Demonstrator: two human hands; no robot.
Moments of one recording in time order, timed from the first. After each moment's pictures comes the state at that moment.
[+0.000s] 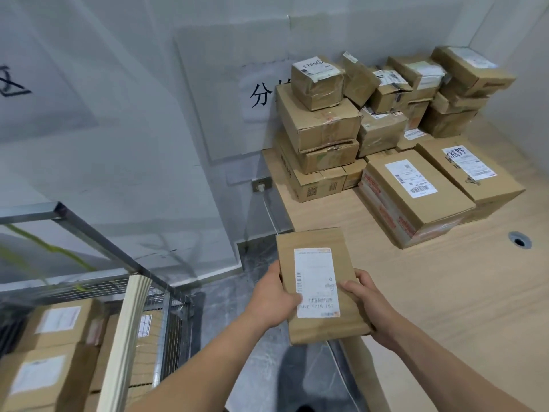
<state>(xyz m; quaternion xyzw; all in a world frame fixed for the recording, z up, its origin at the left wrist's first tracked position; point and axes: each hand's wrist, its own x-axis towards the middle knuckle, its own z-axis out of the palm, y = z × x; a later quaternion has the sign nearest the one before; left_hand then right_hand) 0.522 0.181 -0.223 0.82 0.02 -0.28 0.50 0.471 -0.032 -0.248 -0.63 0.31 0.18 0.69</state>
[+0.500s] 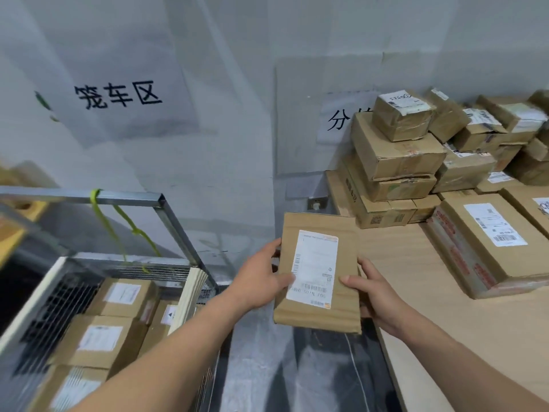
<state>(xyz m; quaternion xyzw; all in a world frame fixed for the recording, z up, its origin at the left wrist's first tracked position) 0.559 0.319 -0.161 0.86 -0.01 -0.16 0.48 0.551 0.068 -0.212 -0.66 0.14 0.22 0.71</state>
